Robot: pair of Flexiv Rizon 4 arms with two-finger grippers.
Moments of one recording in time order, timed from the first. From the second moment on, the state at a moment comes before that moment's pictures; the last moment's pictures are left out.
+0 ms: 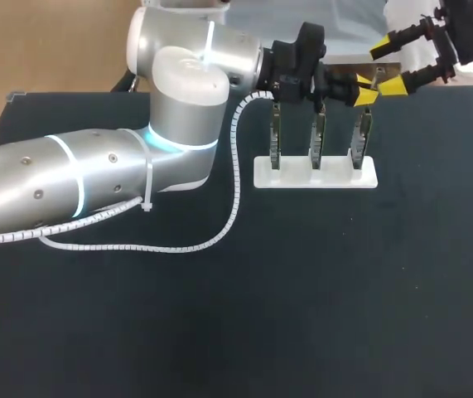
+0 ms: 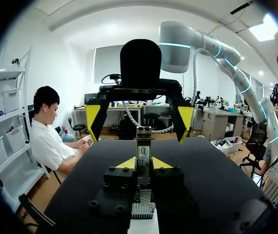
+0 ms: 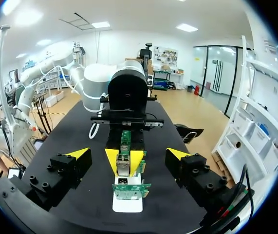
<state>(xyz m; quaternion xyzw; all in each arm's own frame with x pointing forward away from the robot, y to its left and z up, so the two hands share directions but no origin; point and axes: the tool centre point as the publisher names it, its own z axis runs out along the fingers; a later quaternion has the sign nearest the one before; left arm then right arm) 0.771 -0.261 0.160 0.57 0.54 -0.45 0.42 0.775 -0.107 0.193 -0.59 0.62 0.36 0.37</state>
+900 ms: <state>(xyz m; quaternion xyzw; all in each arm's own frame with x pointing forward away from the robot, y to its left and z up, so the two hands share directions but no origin) 0.771 -0.261 0.160 0.57 0.54 -0.45 0.42 0.774 -0.109 0.192 -0.58 0.63 0.35 0.37</state>
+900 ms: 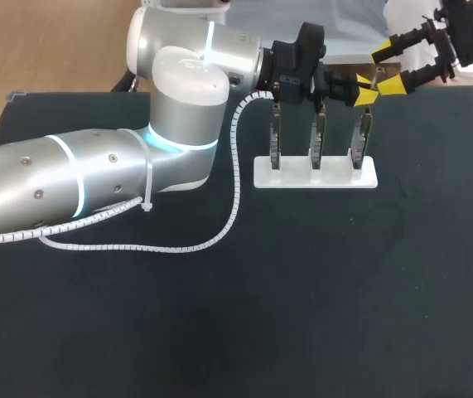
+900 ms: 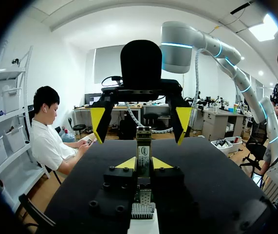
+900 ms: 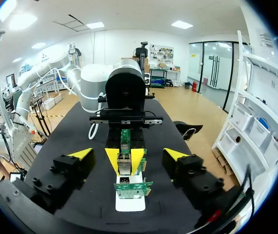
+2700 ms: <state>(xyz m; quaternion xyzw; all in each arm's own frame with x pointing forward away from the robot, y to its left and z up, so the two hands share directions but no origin) 0.776 -0.252 0.161 0.60 0.54 -0.41 0.42 0.759 -0.107 0.194 -0.59 0.63 0.34 0.37</state>
